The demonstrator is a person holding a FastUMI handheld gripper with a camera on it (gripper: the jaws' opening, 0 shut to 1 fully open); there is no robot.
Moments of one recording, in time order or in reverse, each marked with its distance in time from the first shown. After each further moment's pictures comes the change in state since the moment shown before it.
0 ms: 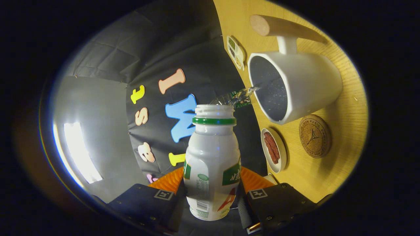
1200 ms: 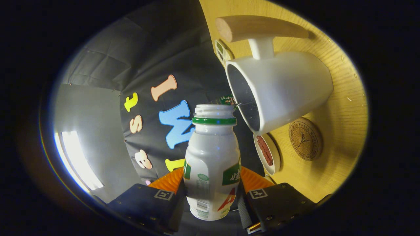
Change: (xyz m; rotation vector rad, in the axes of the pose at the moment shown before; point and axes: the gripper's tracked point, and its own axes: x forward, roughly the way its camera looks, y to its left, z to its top) arm 0.010 -0.020 0.008 0.042 -0.041 -0.048
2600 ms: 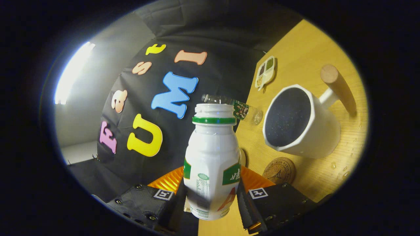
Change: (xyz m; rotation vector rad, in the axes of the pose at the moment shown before) arm 0.004 -0.025 0.000 -0.808 0.073 -0.177
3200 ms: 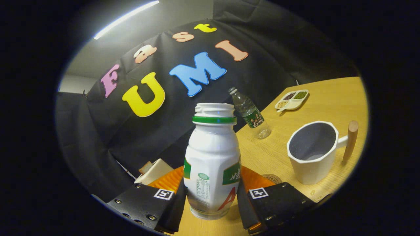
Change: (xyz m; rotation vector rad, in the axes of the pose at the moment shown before) arm 0.007 0.015 -0.013 -0.524 0.071 -0.056
